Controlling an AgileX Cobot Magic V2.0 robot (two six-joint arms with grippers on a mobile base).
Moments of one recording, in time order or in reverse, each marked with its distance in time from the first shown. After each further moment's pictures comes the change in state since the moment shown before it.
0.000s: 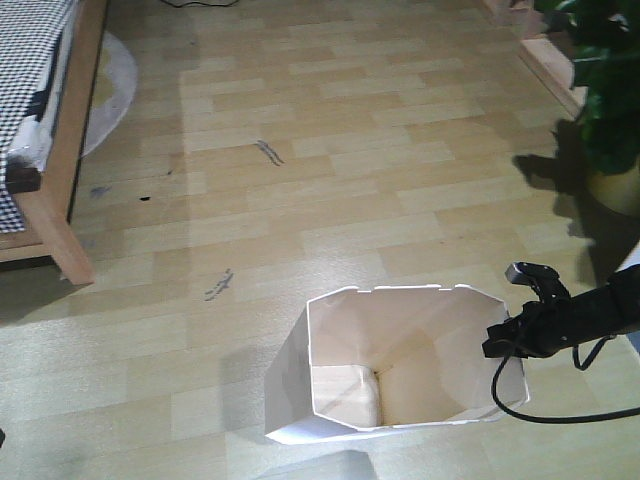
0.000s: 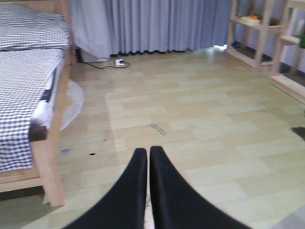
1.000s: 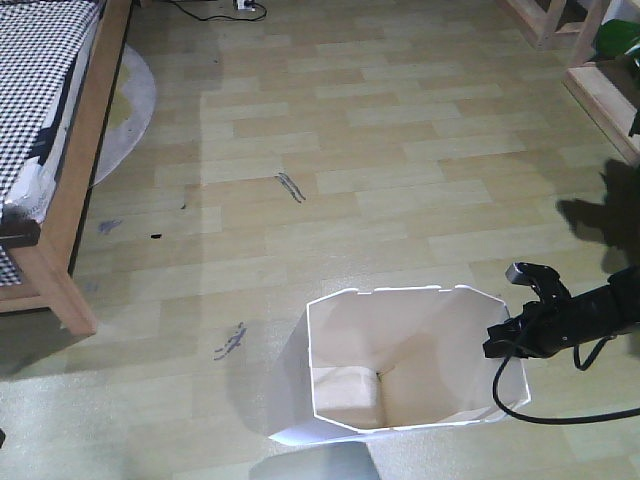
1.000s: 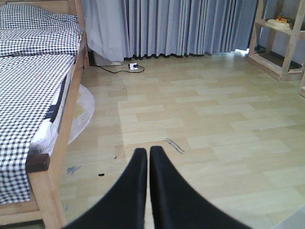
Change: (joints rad) left arm 0.000 0.000 0.000 0.000 0.000 0.000; right arm 0.000 0.000 0.000 0.000 -0.001 -0.001
